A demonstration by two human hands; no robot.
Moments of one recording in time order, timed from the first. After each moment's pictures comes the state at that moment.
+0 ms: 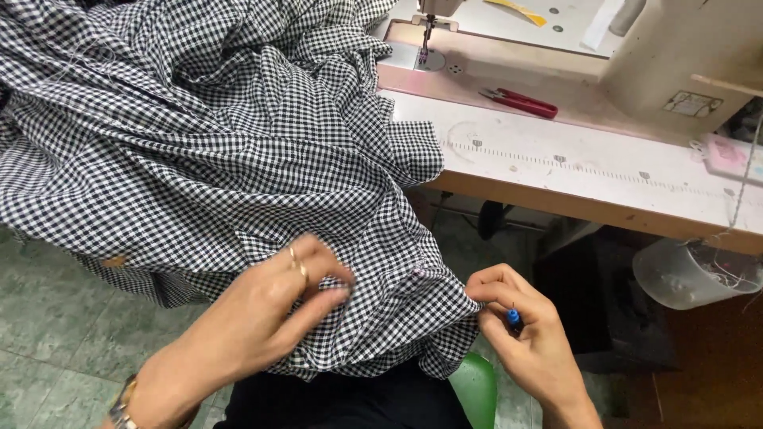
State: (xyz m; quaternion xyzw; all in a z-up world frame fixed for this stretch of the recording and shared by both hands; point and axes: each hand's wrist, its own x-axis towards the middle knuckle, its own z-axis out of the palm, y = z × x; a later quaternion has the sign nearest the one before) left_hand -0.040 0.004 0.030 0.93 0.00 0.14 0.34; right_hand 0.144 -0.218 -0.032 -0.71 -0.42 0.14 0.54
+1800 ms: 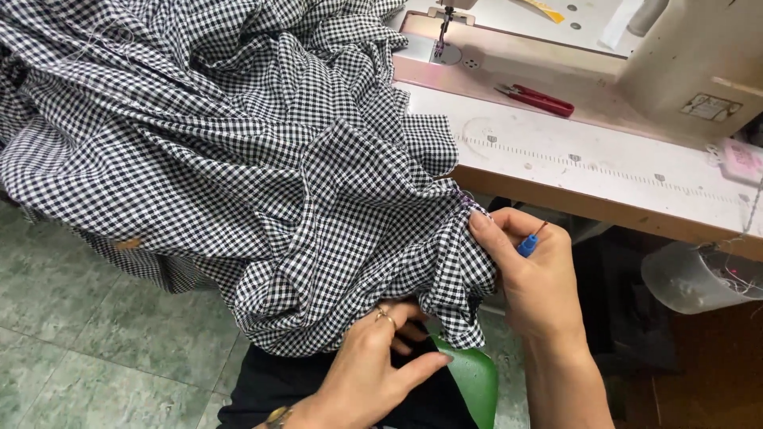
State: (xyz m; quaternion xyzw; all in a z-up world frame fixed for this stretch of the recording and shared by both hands) left_hand -0.014 -0.086 -0.058 0.83 0.15 0.18 0.51; right_hand 0.144 -0.164 0.019 -0.67 -0.24 0.20 0.68
